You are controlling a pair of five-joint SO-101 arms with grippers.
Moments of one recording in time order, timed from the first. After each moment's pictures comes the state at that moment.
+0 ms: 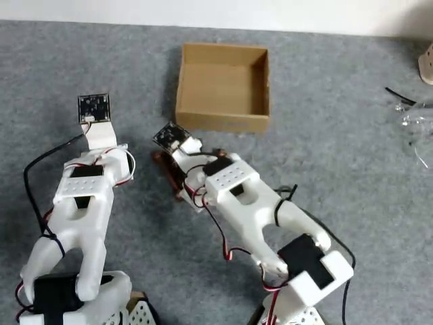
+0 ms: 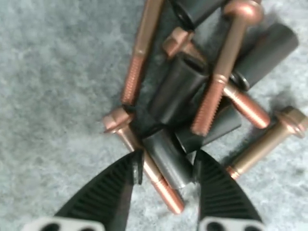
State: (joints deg) left arm -11.8 -18.6 53.7 27.1 8.1; right arm -38.5 9.4 29.0 46.4 17.4
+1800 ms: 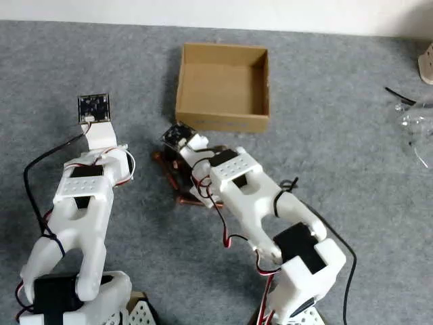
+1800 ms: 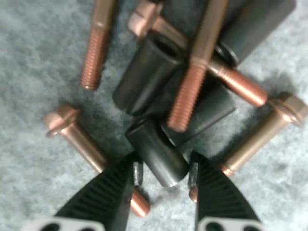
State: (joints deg) left arm -11.8 -18.6 53.7 27.1 8.1; right arm -34.9 14.2 25.8 46.9 23.3
